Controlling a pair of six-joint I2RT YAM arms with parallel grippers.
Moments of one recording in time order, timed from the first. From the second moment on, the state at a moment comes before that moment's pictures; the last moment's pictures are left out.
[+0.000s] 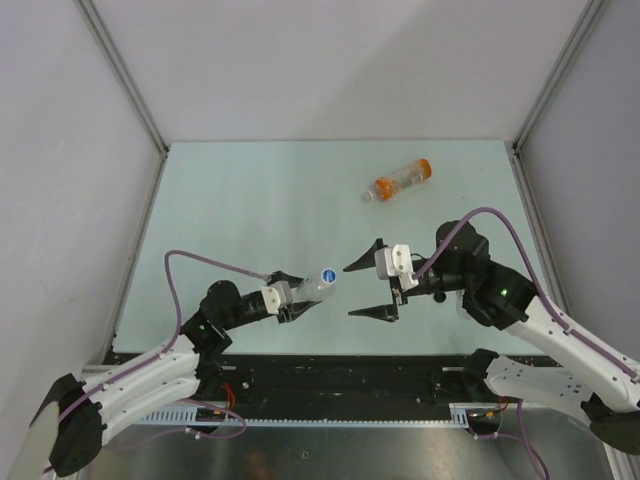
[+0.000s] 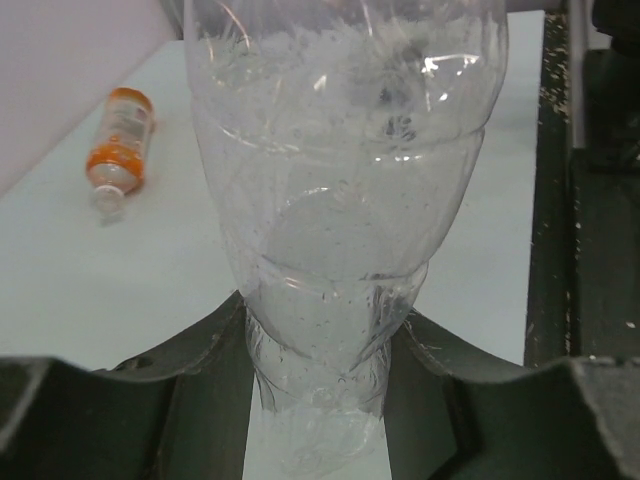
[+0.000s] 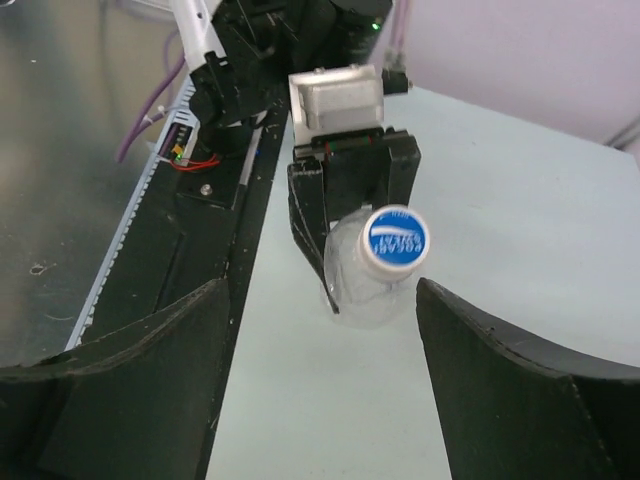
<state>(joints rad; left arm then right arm) -0.74 0.71 0.19 0.52 0.46 0.23 0.87 0.87 1.00 -0.34 -0.73 -0.44</state>
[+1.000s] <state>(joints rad) -0.74 0.77 0.22 0.45 0.62 0.24 0.89 1.01 1.00 -0.25 -0.76 -0.43</state>
